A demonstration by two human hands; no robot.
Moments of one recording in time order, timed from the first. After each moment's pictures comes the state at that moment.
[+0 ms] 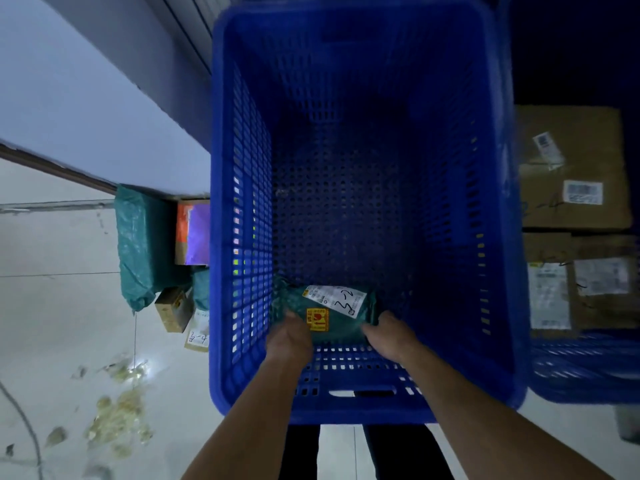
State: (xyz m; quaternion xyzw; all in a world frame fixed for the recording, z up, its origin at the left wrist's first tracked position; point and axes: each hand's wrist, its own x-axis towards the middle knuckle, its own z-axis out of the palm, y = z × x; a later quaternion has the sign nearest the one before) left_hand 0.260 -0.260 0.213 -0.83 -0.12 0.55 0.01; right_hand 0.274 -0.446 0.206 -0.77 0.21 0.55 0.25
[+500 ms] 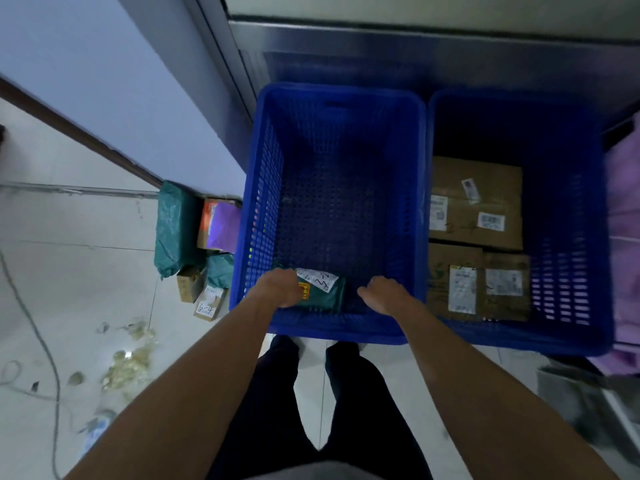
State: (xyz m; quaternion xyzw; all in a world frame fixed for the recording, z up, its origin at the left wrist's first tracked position) left_hand 0.284 -0.272 0.396 -0.86 -0.04 0.51 -0.04; right_hand 0.301 -0.501 0.397 -0.83 0.04 0.53 0.16
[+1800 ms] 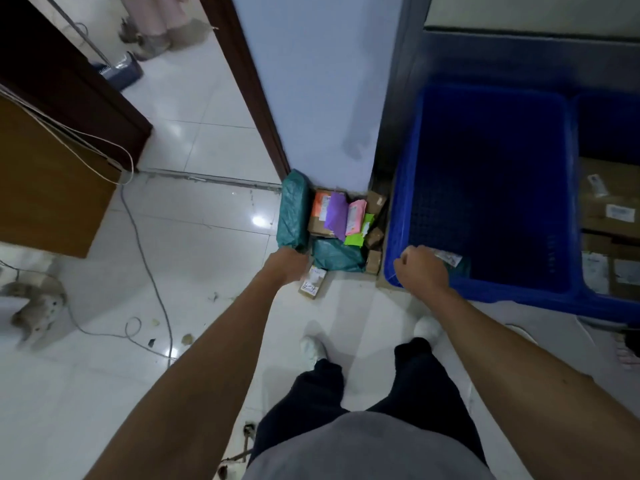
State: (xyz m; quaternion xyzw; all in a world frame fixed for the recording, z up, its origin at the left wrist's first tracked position) left_hand 0.074 0.073 0.479 -0.80 -0.35 0.32 -0.36; right_hand 0.127 -0.200 0.463 -0.96 -0.04 0.23 0.13
